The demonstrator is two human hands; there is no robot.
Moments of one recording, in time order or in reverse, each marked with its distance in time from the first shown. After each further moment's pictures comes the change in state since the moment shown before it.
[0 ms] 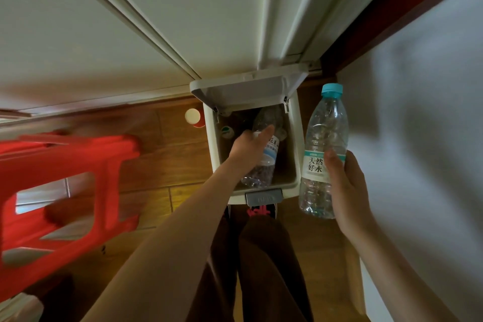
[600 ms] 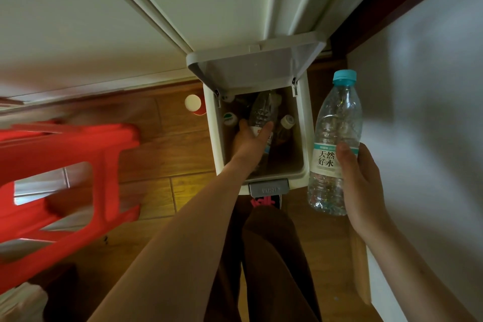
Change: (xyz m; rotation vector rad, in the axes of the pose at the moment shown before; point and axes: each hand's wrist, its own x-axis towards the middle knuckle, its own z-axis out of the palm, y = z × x) left_hand 0.021 -0.040 0.014 -0.102 0.117 0.034; right_hand -0.003 0.012 0.001 -0.008 0.019 0.007
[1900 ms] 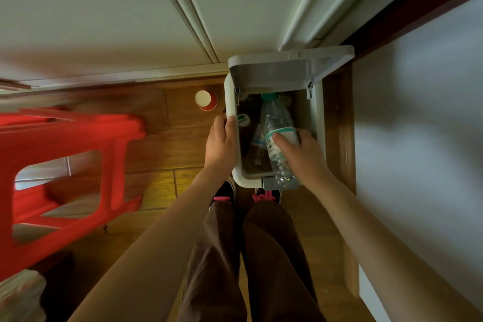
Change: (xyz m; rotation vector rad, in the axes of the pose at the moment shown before) left_hand -0.038 -0.010 -0.080 -0.003 0.217 0.246; right_hand 0.034 0.006 0.083 -0.436 -0.196 0.200
